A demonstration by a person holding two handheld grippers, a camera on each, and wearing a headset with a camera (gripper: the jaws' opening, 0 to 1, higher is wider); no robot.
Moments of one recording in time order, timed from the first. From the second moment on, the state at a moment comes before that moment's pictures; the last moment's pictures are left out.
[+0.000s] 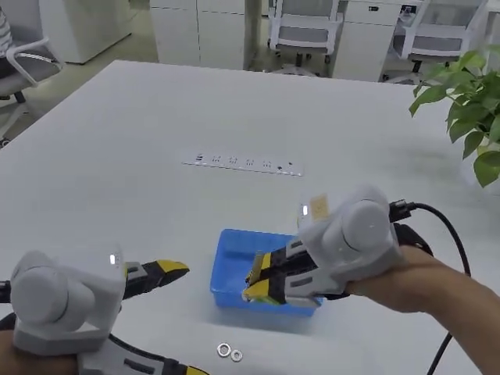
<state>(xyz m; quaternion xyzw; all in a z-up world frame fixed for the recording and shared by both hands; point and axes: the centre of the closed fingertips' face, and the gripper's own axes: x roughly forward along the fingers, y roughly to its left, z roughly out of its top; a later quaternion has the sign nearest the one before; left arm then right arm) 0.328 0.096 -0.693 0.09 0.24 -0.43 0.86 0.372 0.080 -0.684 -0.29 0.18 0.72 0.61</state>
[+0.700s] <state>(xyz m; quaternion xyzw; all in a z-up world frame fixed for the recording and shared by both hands) 0.342 0.094 -0.688 0.08 0.23 -0.43 0.87 0.418 0.084 -0.706 -0.30 0.17 0.71 0.62</state>
